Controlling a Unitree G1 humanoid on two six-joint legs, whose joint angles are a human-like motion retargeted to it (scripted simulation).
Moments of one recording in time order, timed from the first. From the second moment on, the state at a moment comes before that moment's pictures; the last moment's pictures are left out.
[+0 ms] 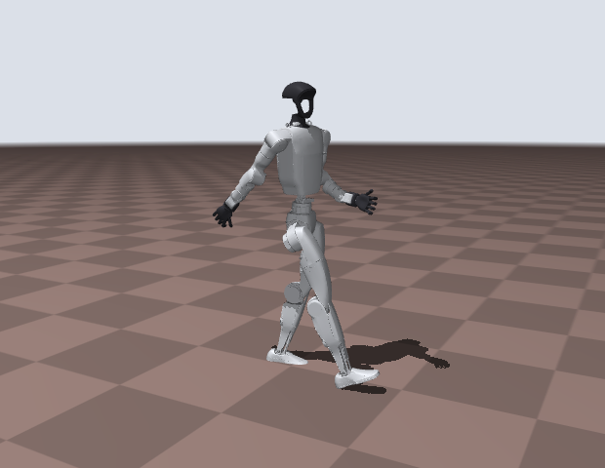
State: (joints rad) left arm 0.10 -0.04 -0.02 0.42 -0.25 -0.35 -0.28; right arm 0.69 -0.17 -0.31 1.70 -0.76 0.01 0.06; waist -0.37 0.04 -0.07; left_leg 0.13 -0.10 0.05 0.06 -0.18 0.13; right_leg -0.42 -0.07 -0.04 -0.06 -0.01 0.08
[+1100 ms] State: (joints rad) left arm 0.08 -0.04 0.01 0.45 -0.22 -0.34 -0.32; right arm -0.03 -0.12 -0.22 1.70 -0.54 -0.06 -0.13; waist -0.33 0.08 -0.07; left_leg -0.11 -0.04 0.12 0.09 -0.10 0.13; right_leg -0.25 0.11 -0.10 0.63 0.12 0.07
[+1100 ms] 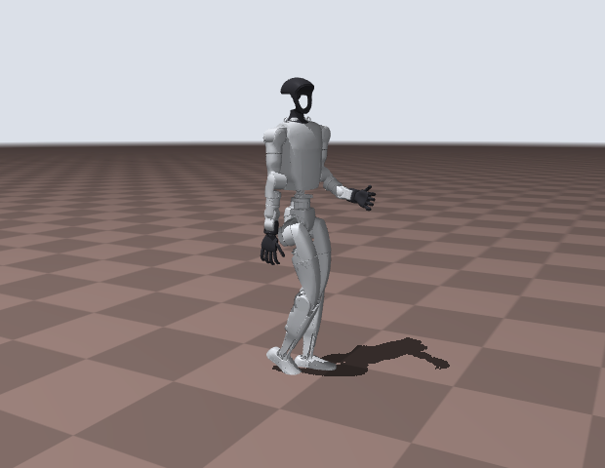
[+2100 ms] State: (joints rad) left arm 0.10 -0.05 0.01 0.47 -0.23 -0.35 -0.36; right arm -0.67 -0.03 -0.25 1.30 -0.57 -0.15 -0.18; waist -0.23 -0.03 -0.09; left_leg -0.44 -0.09 0.30 0.05 -0.15 0.05; right_leg 0.14 0.11 -0.08 0.07 0.02 -0.09
